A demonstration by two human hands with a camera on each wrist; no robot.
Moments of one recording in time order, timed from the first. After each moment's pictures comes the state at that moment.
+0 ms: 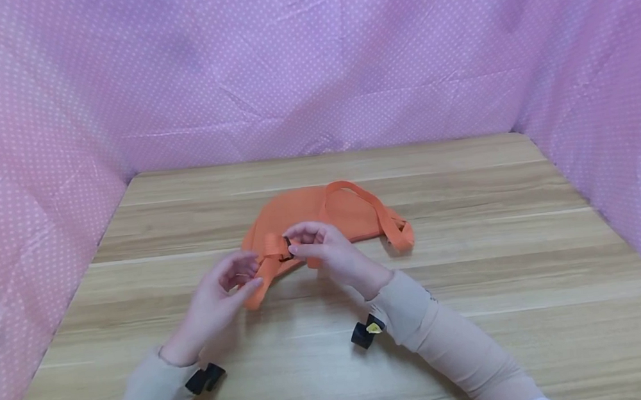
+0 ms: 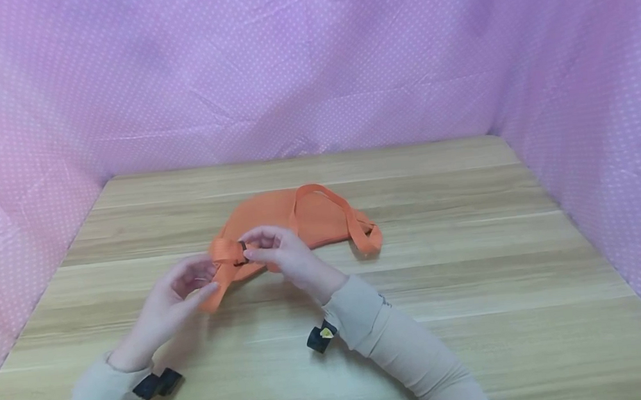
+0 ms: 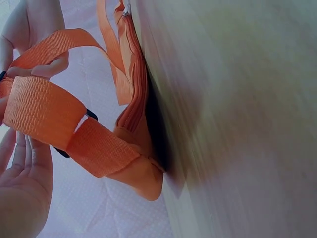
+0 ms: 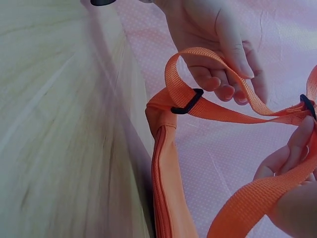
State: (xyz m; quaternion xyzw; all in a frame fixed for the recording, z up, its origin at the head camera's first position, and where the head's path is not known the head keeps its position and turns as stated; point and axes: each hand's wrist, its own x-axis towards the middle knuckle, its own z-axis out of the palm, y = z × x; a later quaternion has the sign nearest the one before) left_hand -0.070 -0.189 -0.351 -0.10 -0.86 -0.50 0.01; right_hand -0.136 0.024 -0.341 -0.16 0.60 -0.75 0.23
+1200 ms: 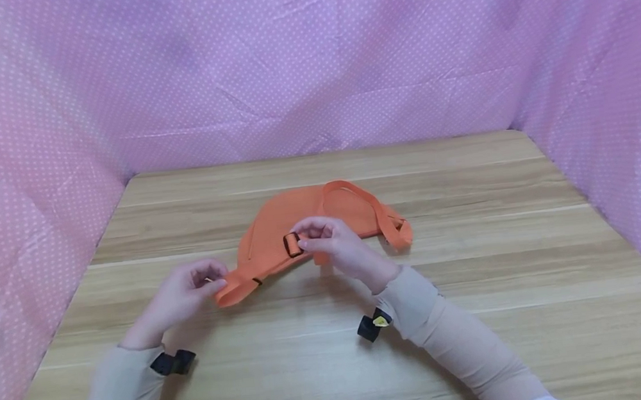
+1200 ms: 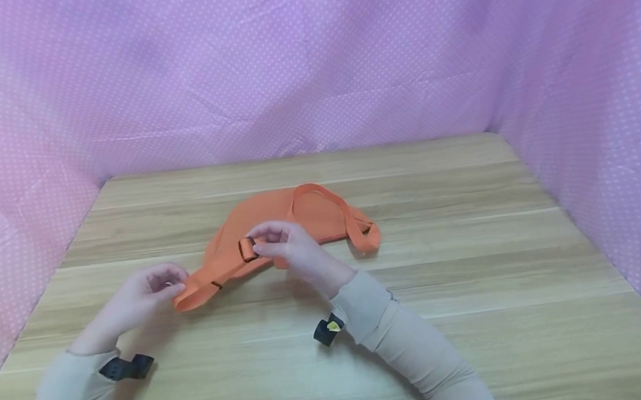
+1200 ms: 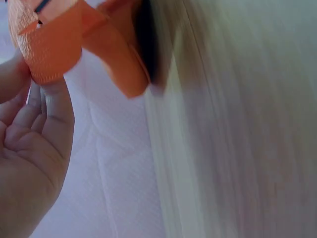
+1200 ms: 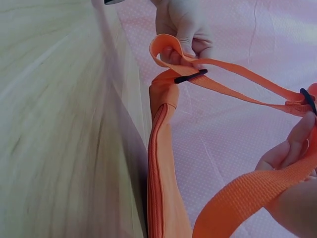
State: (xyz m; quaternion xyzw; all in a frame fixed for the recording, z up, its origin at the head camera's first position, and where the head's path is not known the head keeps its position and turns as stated) left_hand -0.093 -0.248 -0.356 -0.13 -0.89 -0.43 -0.07; right_hand -0.142 0.040 -0.337 -0.19 0.61 -0.74 0.22
